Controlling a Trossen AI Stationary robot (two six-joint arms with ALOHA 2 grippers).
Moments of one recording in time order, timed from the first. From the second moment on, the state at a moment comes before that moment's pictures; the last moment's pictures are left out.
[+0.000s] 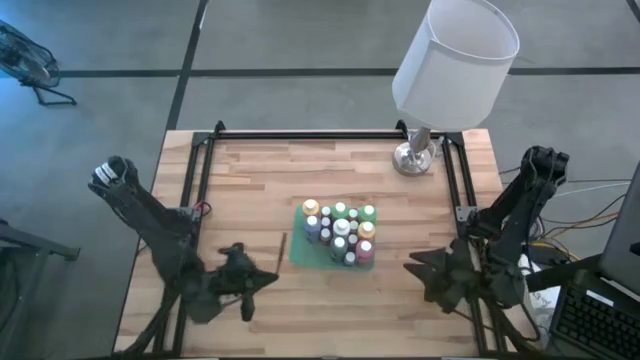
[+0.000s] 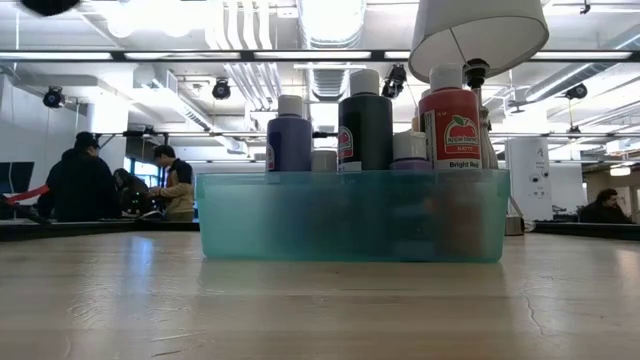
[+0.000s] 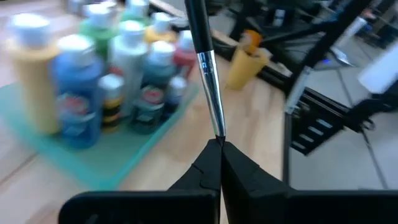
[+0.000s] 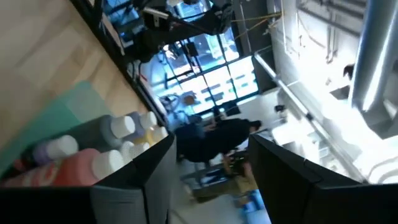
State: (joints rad) left arm -0.87 1.28 0.94 -0.31 -0.92 -1.05; right arm 1.09 1.20 0.64 0.49 1.41 -1.03
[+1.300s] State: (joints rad) left arm -0.30 1.29 0.94 0.22 -0.01 -0.81; right arm 0.71 1.52 0.99 0.57 1.09 -1.82
